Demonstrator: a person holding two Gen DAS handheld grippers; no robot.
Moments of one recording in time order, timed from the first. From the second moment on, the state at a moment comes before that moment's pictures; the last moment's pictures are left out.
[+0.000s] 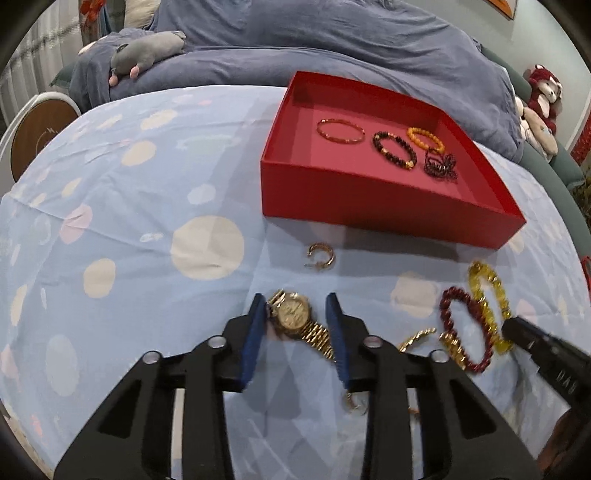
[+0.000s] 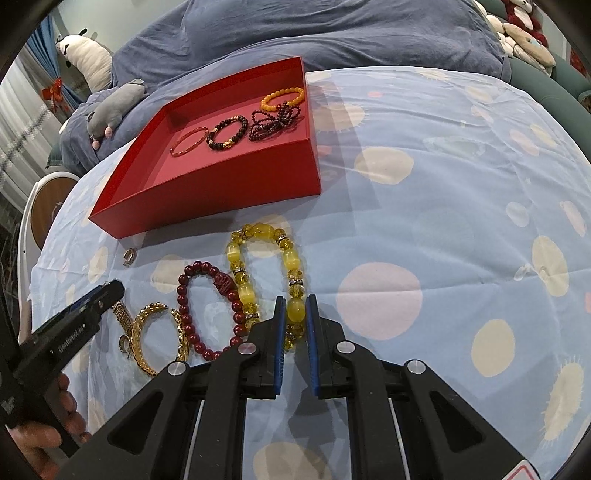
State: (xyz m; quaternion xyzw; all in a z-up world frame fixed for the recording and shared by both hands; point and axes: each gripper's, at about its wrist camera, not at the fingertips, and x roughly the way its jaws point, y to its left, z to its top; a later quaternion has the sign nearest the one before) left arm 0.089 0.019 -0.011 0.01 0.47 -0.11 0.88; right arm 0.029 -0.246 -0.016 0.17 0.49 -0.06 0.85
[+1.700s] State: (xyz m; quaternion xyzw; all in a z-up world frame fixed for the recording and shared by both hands) left arm 0.091 0.015 0.008 -0.01 0.47 -0.16 0.87; right arm 0.048 -0.251 -0.014 0.12 0.49 -0.06 0.86
